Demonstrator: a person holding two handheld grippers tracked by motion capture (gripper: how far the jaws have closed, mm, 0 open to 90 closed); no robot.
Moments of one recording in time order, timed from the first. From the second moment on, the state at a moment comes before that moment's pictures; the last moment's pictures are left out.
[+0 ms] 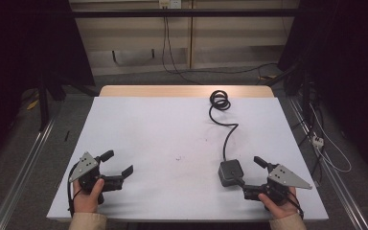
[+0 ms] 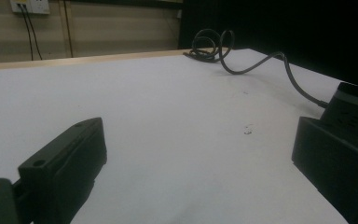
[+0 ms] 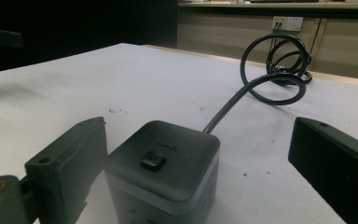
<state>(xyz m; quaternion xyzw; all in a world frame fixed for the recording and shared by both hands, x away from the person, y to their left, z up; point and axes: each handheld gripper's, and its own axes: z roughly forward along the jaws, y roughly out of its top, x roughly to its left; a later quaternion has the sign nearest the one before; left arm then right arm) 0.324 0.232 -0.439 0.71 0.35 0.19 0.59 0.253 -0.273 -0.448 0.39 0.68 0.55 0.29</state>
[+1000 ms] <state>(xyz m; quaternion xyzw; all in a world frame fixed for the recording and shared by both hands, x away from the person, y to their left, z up) 0.321 0.235 -0.436 0.70 0.35 0.20 0.59 0.258 -0.273 -0.438 0.39 0.68 0.55 0.28</state>
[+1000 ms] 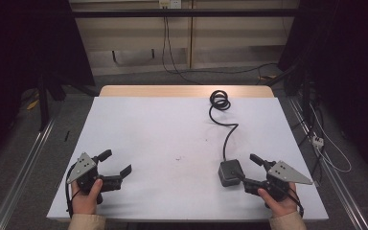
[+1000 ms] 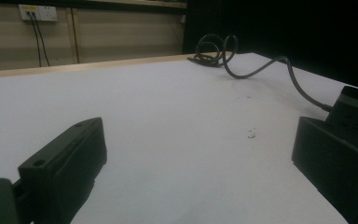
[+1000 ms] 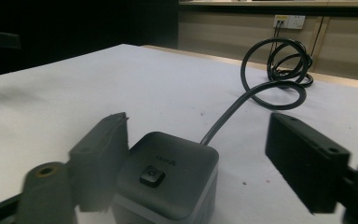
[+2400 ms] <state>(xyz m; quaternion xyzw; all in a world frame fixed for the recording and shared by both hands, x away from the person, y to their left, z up) 0.320 0.234 -0.436 0.70 0.34 0.20 0.60 0.266 -0.272 -0.430 0.38 0.70 0.56 0.23</state>
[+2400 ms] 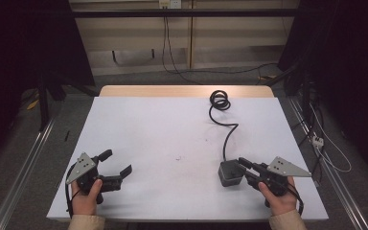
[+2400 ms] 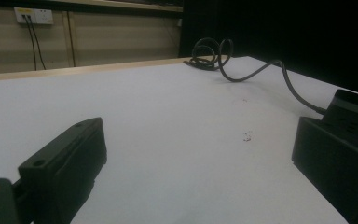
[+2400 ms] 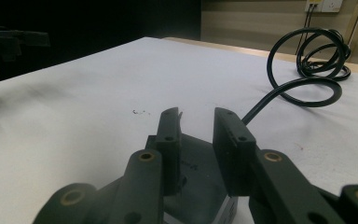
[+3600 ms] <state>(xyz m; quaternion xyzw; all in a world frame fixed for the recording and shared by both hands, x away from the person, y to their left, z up) 0.323 0.232 -0.437 0.70 0.34 0.19 0.59 0.265 -0.271 -0.430 0.37 0.72 0.55 0.19</state>
